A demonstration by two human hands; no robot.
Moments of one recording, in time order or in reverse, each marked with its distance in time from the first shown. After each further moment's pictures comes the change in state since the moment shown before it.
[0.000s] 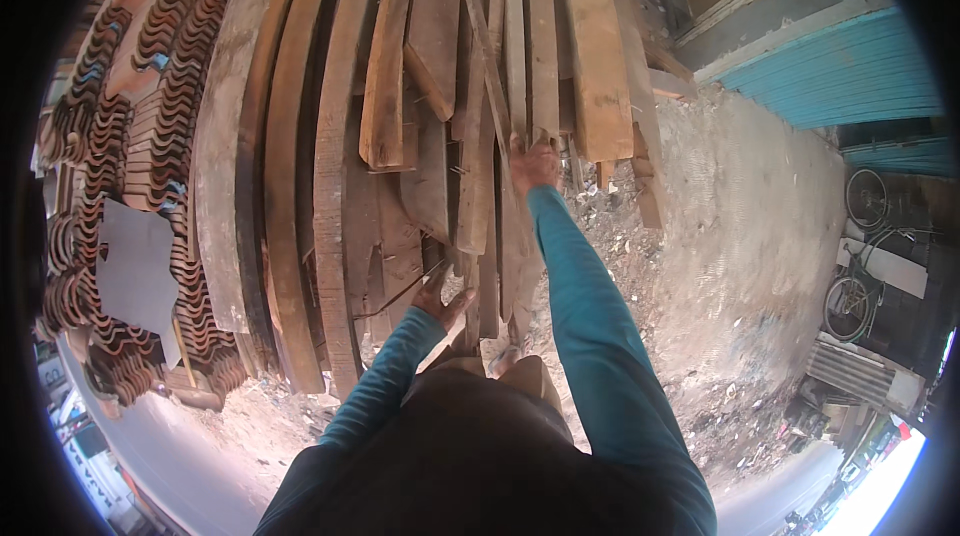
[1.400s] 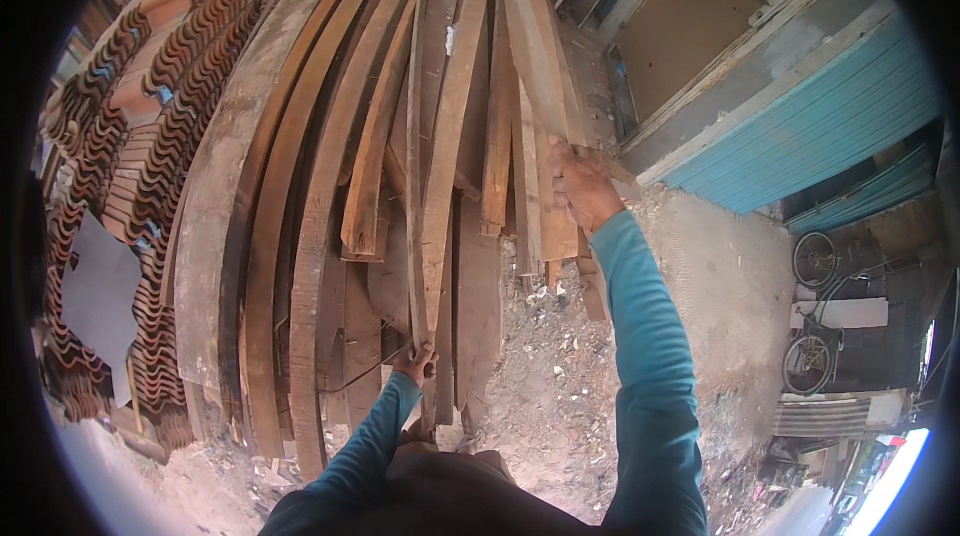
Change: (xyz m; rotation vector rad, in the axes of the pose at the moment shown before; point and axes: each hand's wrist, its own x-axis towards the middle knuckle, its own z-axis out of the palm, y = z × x) left_hand 0.043 -0.032 0.051 -1.202 0.166 -0.426; right_hand 0.022 -0.116 -0.243 0.653 -0.293 -0.069
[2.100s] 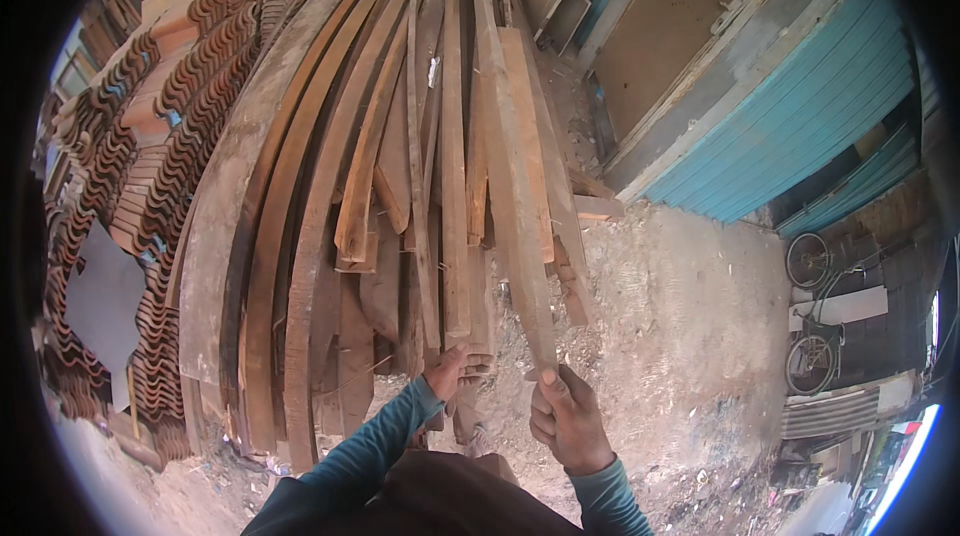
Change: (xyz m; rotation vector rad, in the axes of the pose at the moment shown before) left_hand -0.092 0.014 0.093 0.292 -0.683 0.005; right_hand -0.328 0.045 -0.013 0.533 -0.075 0.297
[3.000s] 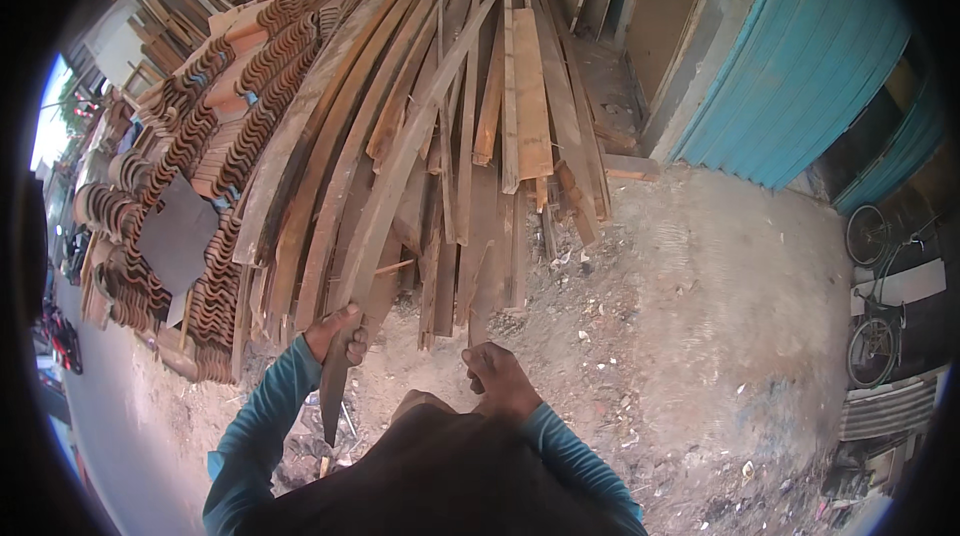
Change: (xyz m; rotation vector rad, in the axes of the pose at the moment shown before) left_hand -0.296 -0.030 0.148 -0.148 0.431 -0.132; right_hand -0.132 0.196 -0.169 -0.459 -0.356 -0.126
